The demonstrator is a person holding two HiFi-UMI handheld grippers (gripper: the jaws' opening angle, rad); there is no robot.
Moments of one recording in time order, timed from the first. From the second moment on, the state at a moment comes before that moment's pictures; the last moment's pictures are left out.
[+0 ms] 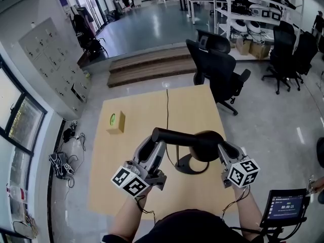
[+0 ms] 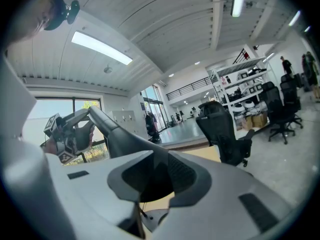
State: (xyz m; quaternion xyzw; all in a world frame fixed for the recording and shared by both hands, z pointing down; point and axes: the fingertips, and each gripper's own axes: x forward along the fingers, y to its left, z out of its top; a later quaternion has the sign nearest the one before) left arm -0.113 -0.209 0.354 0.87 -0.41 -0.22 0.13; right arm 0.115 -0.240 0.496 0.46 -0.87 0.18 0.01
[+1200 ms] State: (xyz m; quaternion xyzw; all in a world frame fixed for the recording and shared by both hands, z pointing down) left arm -0.111 -0.204 0.341 0.88 -0.40 -0.23 0.13; right arm 0.095 -0.230 0.511 0.45 -0.87 0.20 0.01
